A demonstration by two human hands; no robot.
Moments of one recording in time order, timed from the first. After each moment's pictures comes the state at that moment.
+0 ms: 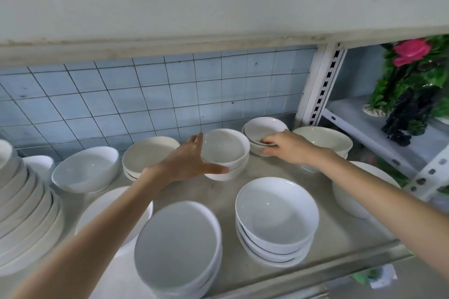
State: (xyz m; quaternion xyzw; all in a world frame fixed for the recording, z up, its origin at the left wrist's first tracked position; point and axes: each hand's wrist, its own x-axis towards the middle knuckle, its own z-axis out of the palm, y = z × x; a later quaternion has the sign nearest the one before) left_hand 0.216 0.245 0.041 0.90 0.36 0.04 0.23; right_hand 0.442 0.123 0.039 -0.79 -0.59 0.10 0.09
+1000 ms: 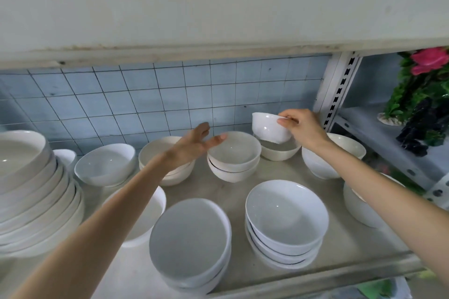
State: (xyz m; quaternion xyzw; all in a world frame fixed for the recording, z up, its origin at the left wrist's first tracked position) left_hand 0.205 0.257 0.058 0.77 0.32 0.16 0.52; right_hand 0.442 0.138 0.066 -0.74 -0.51 0.06 0.43
